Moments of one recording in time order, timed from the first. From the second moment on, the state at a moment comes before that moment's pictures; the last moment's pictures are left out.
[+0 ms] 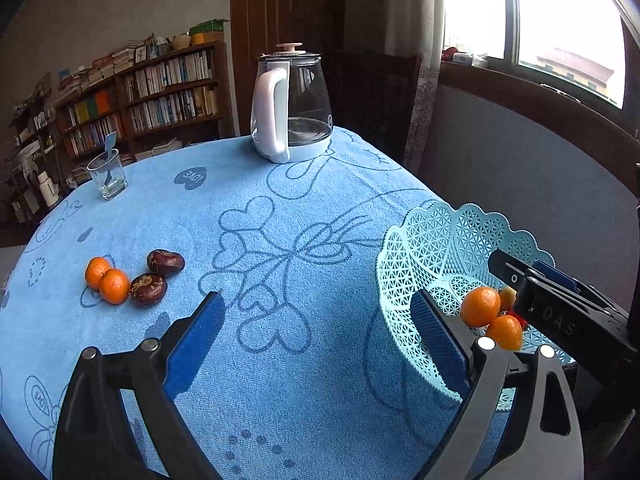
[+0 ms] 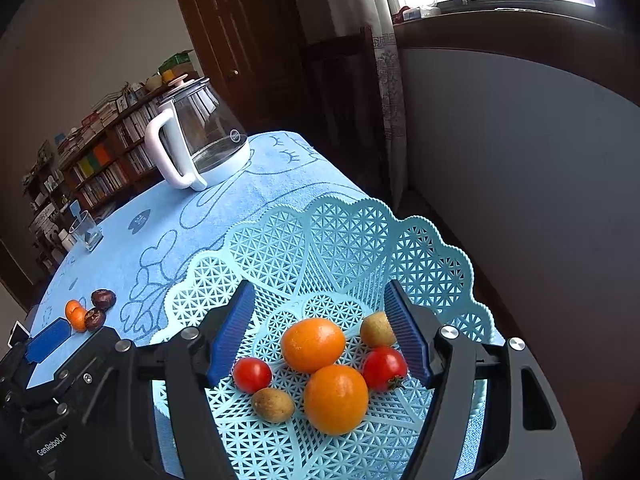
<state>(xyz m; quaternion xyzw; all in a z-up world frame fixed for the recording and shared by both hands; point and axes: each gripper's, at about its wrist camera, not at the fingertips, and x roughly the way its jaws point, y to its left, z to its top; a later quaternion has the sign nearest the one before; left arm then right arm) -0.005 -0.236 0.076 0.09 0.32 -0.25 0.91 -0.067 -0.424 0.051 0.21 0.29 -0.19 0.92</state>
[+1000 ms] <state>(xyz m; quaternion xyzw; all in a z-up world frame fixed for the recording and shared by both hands) 0.018 -0.167 0.084 0.07 0.30 -0.17 0.94 -0.057 -0.370 0.068 0.16 0.27 -0.16 0.94</state>
